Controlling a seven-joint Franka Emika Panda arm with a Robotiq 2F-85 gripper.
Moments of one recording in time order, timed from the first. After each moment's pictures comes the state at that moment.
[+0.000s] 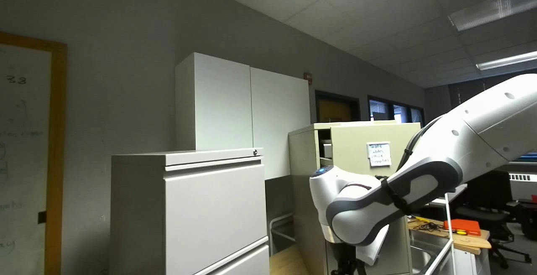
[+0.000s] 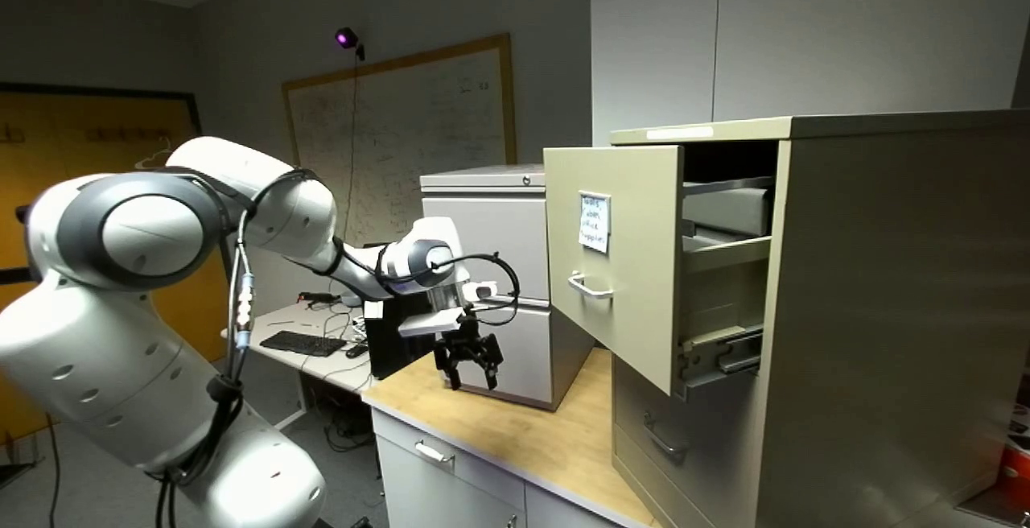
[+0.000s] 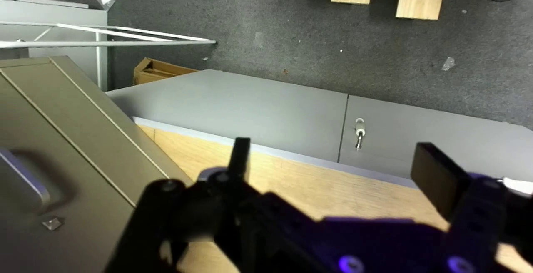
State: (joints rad) arm -0.05 -0.43 0.07 -2.55 -0.30 2.06 0.08
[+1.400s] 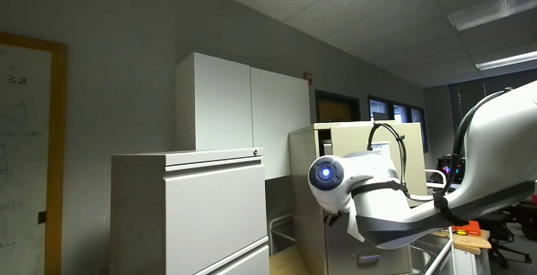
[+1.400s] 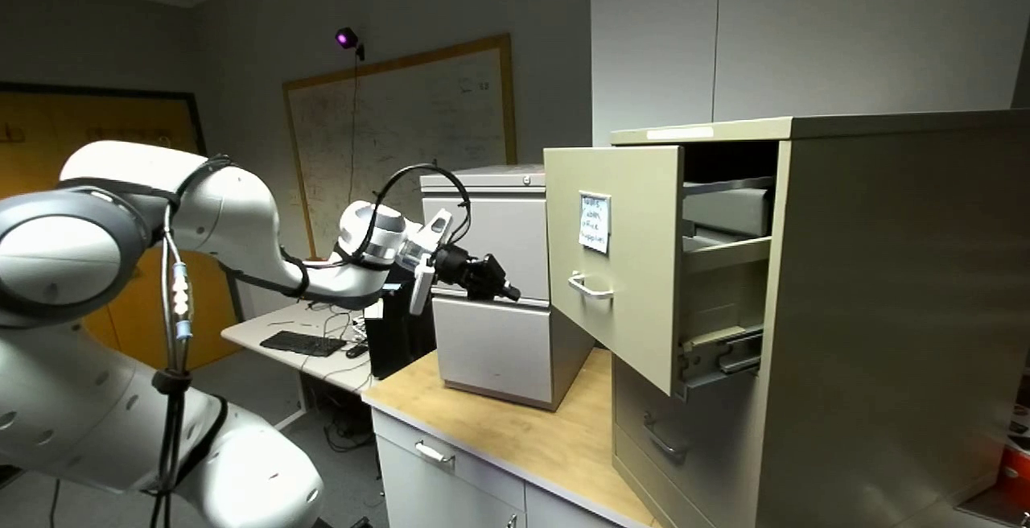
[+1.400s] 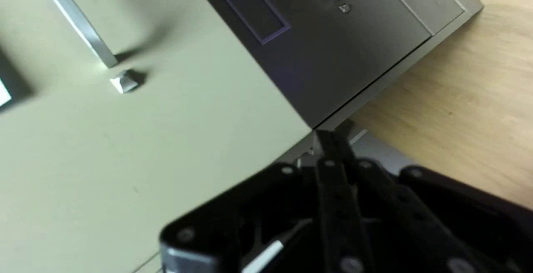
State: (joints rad) arm -0.07 -0.63 0.19 -2.55 -1.12 2.14 0.68
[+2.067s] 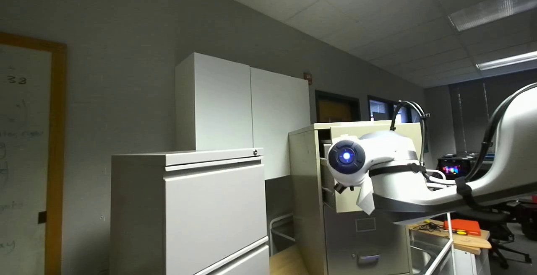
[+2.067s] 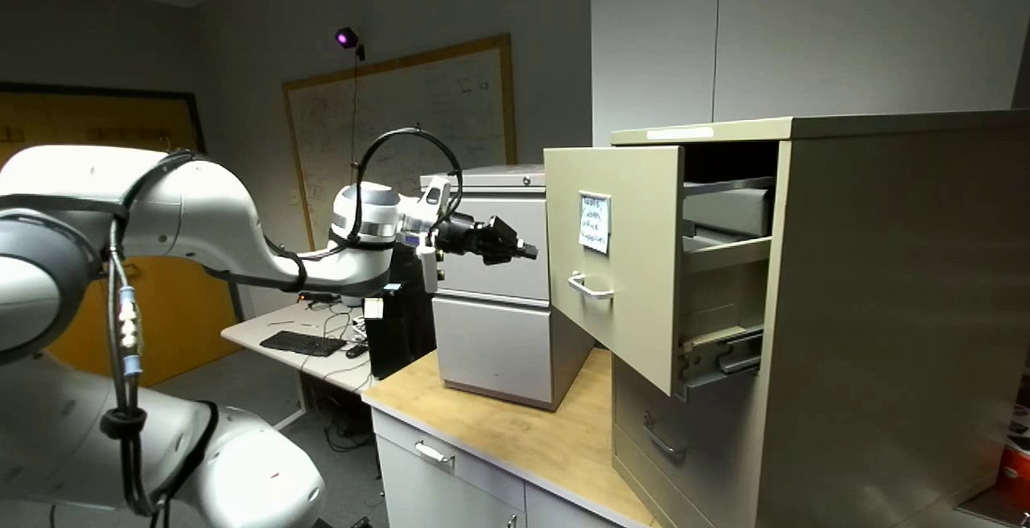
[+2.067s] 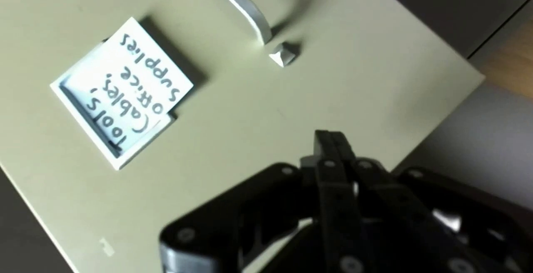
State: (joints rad) arm -0.06 -0.74 0.08 -2.53 -1.34 2.12 0.83
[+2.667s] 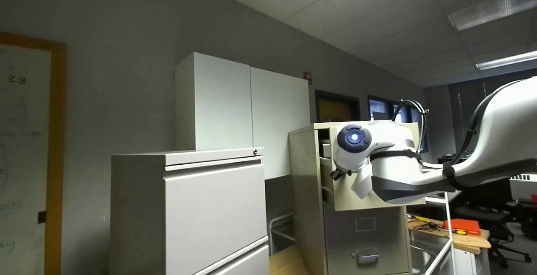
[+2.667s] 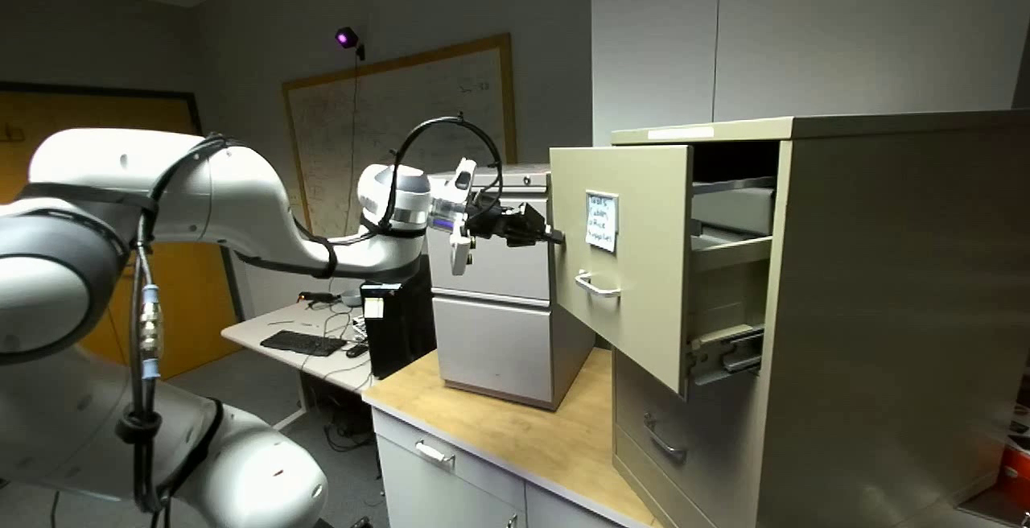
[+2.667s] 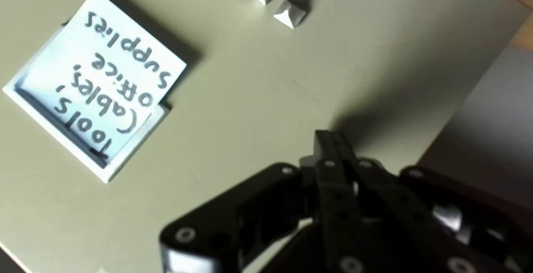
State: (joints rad) arm -0.02 -0.66 -0.09 -2.43 -1.38 2.29 0.85
